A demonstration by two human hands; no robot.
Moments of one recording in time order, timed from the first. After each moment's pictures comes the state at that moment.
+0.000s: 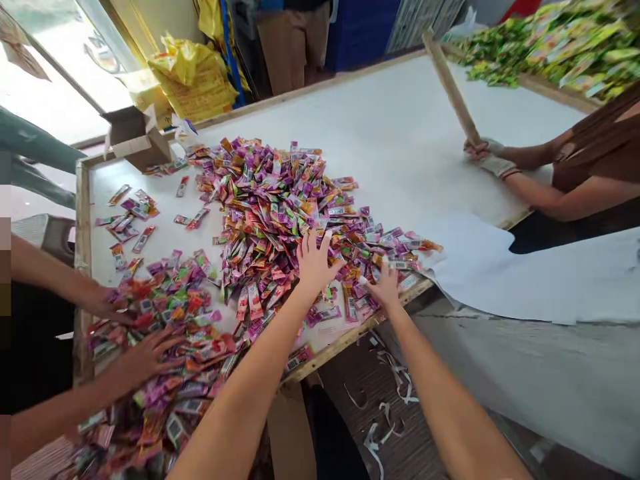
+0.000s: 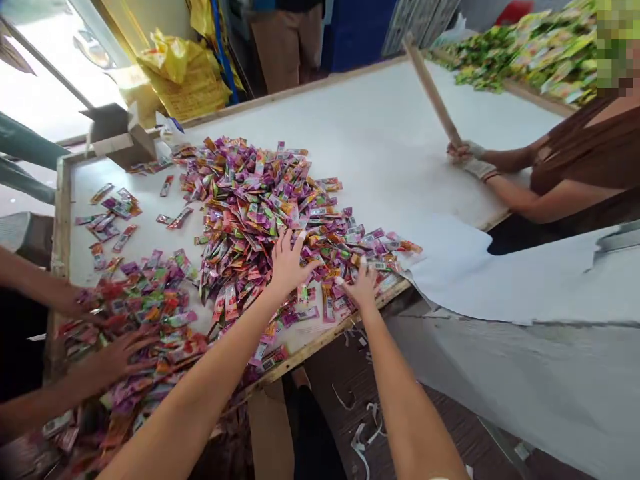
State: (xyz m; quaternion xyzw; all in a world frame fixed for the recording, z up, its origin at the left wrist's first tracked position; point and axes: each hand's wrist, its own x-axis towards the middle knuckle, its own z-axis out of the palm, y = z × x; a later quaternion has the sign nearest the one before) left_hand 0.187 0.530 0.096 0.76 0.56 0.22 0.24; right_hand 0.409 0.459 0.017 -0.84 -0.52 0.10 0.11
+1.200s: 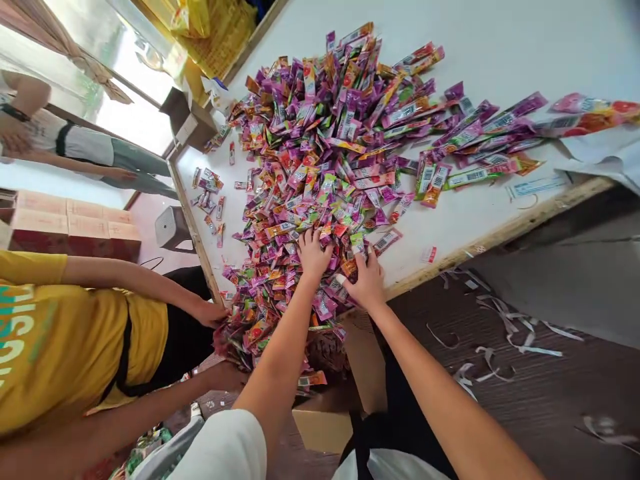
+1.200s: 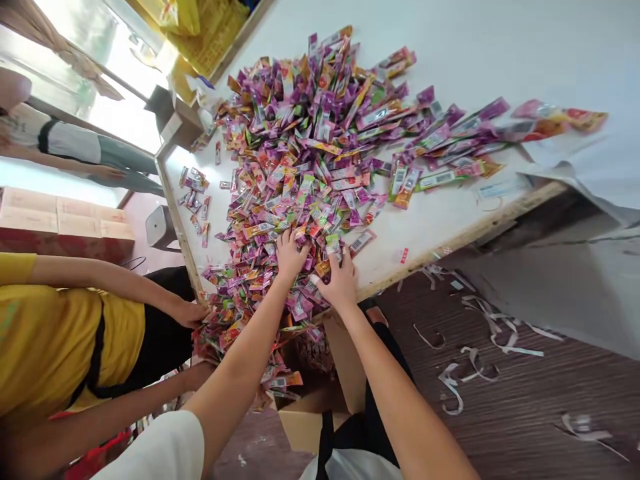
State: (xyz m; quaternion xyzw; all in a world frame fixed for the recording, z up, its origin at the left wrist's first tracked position) left_hand 0.058 0.451 0.026 0.68 0.70 0.03 0.19; right_hand 0.175 0.354 -0.002 -0.74 -0.58 0.24 0.25
